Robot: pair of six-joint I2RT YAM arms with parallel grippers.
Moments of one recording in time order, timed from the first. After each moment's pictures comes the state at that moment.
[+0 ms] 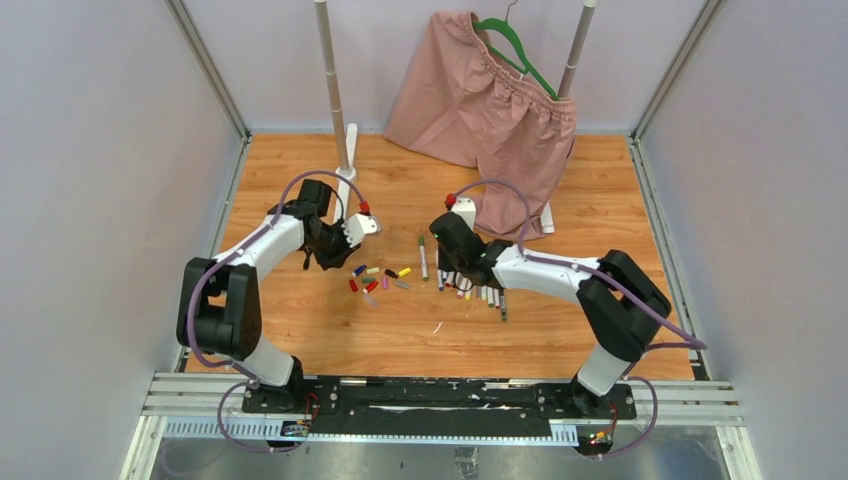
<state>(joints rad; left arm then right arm) -0.17 1.51 0.97 -0.68 0.33 0.93 0.86 1.70 1.01 -0.12 0.37 0.59</state>
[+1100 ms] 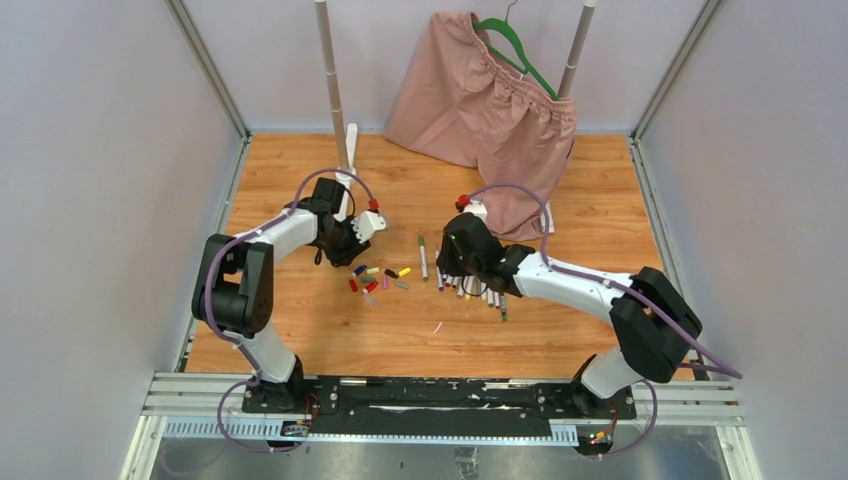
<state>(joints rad) -0.21 1.69 1.01 -0.55 0.26 0.88 0.83 1.49 0.90 -0.12 0.21 0.65</state>
